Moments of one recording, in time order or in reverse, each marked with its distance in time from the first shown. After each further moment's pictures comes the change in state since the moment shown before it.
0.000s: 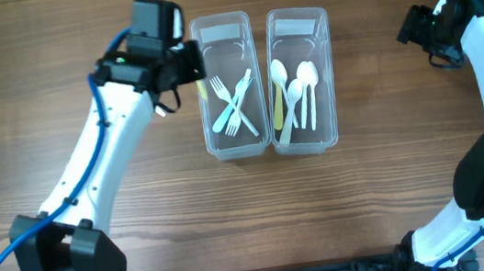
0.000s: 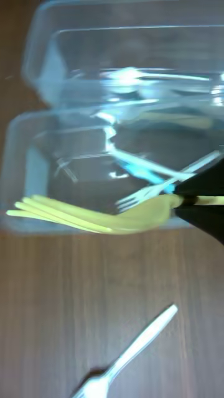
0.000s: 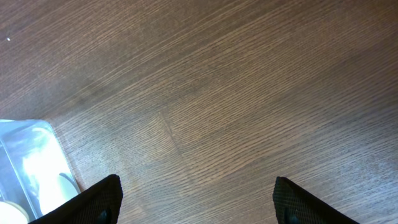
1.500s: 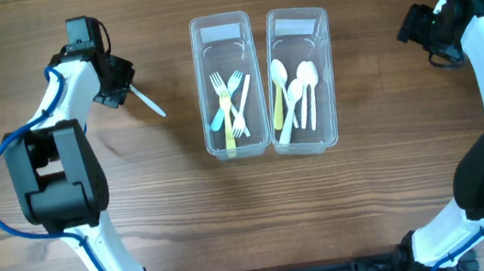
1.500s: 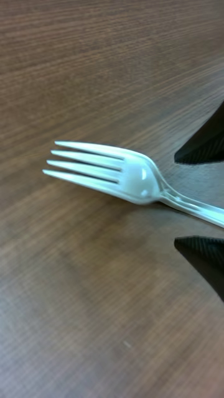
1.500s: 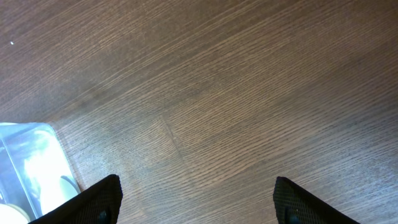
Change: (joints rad) left arm 0.393 0.422 0.036 0.141 -0.002 -0.664; right arm 0.000 0.000 0.000 0.011 0.000 0.000
